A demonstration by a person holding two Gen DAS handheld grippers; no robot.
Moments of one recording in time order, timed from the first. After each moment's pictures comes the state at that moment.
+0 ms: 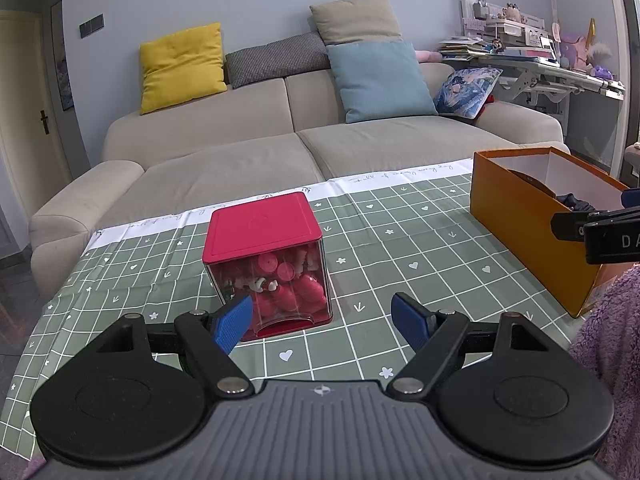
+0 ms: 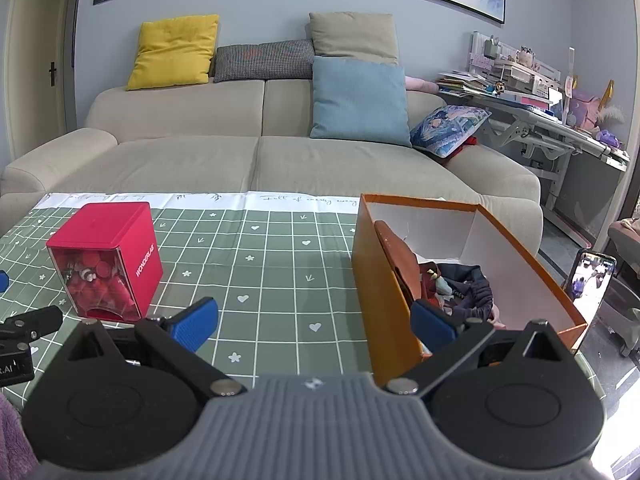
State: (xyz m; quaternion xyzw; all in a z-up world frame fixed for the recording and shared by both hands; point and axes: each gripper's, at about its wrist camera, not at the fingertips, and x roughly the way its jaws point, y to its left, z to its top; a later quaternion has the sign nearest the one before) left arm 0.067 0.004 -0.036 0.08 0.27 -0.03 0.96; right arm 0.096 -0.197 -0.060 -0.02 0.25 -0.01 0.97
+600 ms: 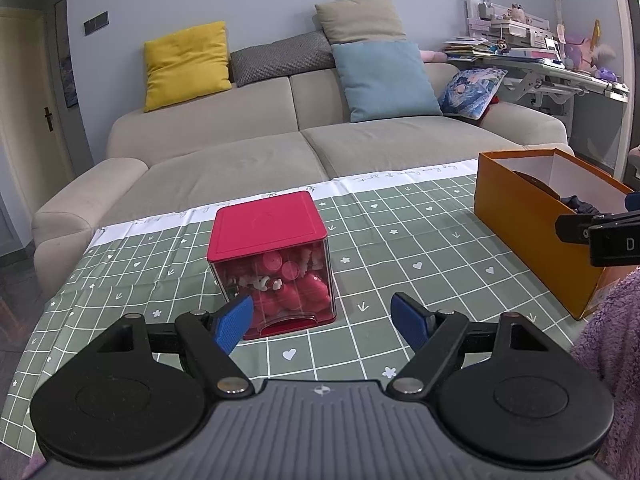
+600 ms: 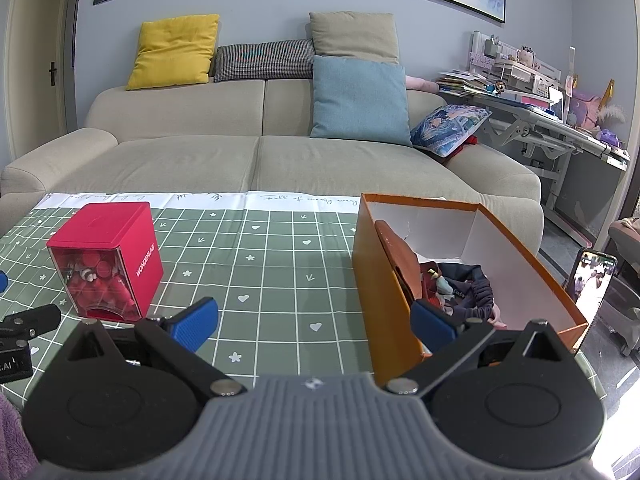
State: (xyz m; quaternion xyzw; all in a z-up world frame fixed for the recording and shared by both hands) left arm 0.068 0.006 -0.037 0.08 0.27 -0.03 0.96; right arm 0.097 -0.197 -0.060 -0.02 0.25 -0.01 0.97
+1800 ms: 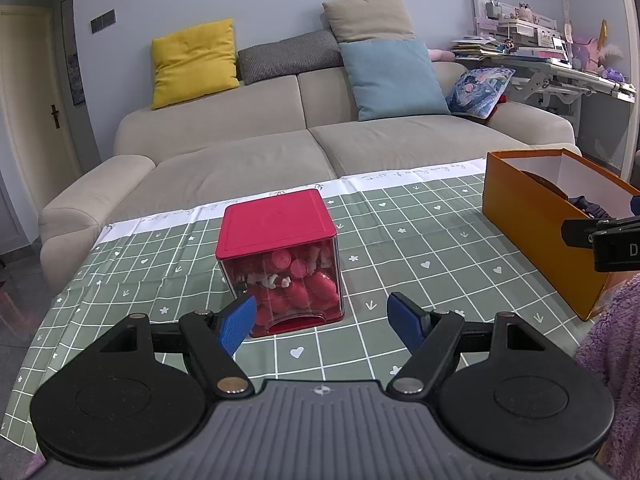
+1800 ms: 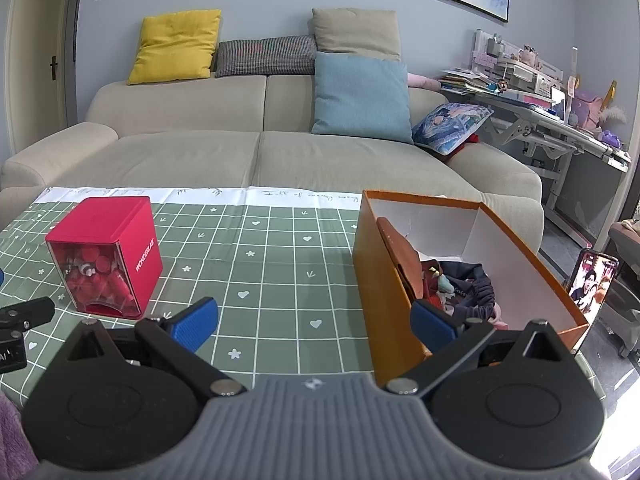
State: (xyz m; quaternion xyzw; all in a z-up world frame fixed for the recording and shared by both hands) left arm 0.067 0.005 -0.037 0.08 0.27 -0.01 0.96; right arm 0.098 -0.197 -0.065 -0.03 0.26 0.00 0.97
